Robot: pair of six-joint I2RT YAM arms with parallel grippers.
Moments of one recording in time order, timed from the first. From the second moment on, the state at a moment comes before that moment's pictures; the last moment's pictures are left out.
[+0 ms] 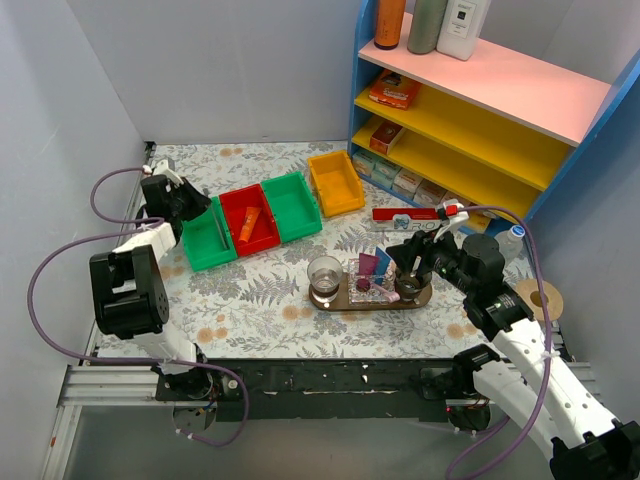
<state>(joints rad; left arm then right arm) 0.19 1.66 0.94 0.21 0.32 -0.43 0.43 0.67 0.56 -0.11 -0.26 0.30</state>
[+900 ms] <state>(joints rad) 0.19 1.29 0.78 0.37 0.32 -0.33 0.43 0.69 0.62 -0.16 -0.25 0.28</state>
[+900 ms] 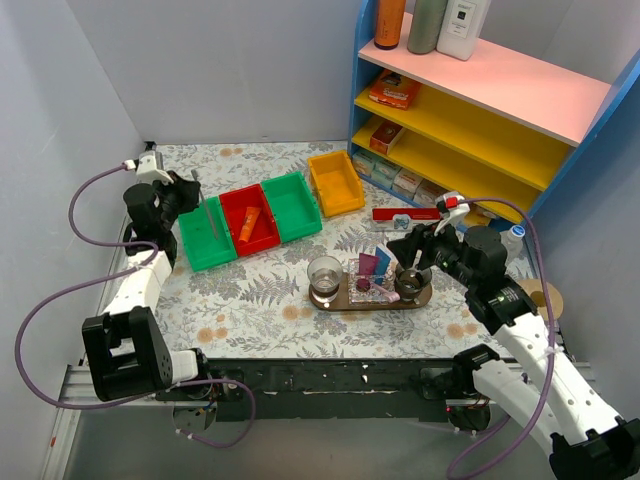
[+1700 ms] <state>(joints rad) -0.17 1.19 0.78 0.36 0.43 -0.27 0.58 1.03 0.98 -0.30 -0.37 0.27</state>
